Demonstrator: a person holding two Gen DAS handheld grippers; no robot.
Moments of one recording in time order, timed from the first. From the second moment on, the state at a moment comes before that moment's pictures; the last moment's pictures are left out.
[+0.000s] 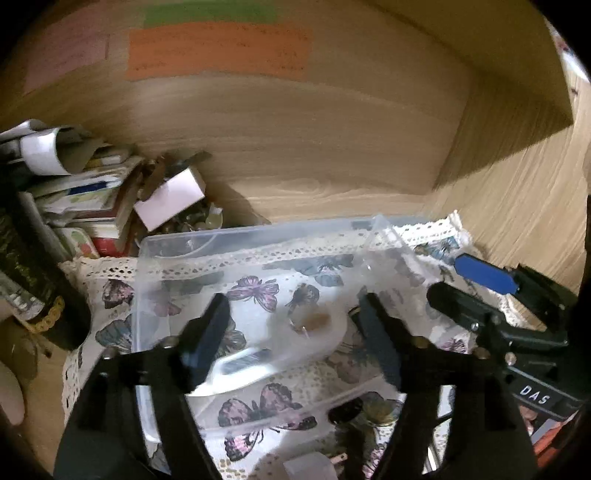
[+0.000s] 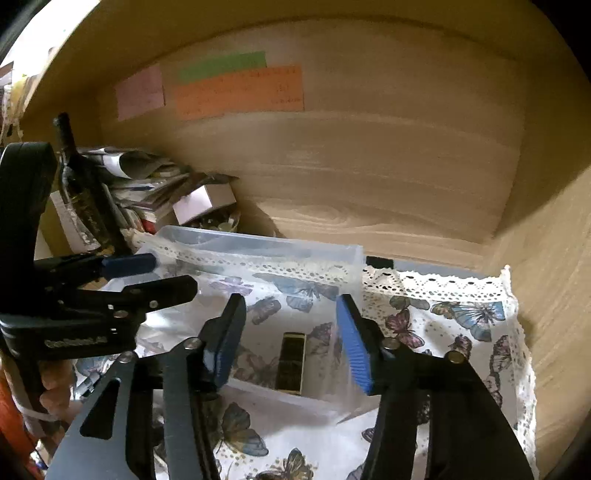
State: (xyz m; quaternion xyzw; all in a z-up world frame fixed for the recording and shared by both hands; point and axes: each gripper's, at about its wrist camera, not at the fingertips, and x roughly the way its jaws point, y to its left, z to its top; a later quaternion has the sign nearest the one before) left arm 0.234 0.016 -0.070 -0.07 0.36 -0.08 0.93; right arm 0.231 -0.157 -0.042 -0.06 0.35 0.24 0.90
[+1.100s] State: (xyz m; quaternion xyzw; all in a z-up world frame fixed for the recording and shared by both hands) left arm 0.099 0.101 -0.130 -0.07 0.41 0.02 0.91; right arm 0.143 -0.171 -0.073 -0.06 0.40 0.20 0.89
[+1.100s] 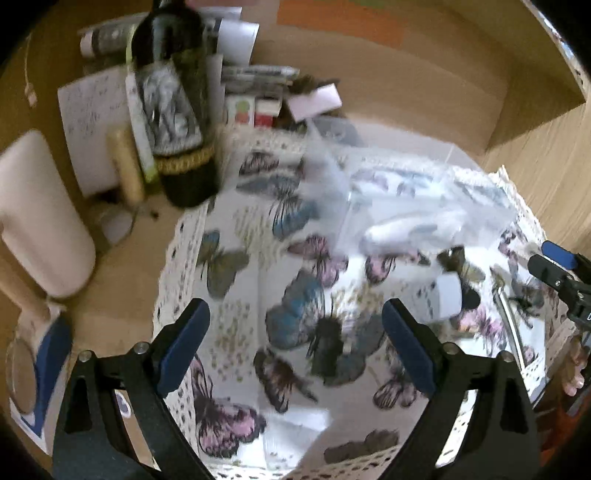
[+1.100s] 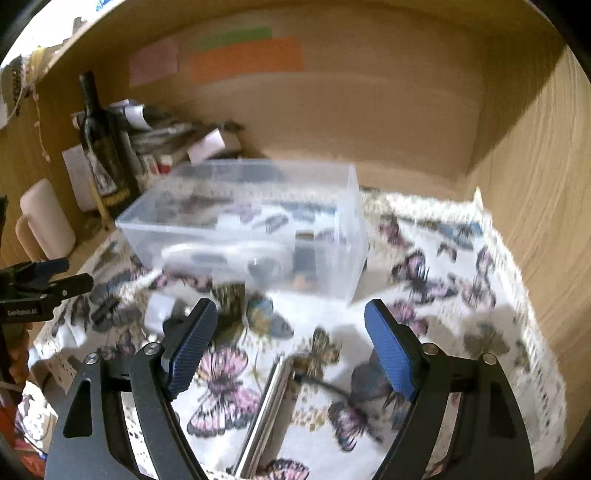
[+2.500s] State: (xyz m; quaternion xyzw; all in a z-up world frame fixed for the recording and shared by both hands) left arm 0.092 0.069 -0.147 -0.04 0.42 -0.03 0.91; right arm 0.120 -0.171 -0.107 -0.04 0.45 0.21 0.87
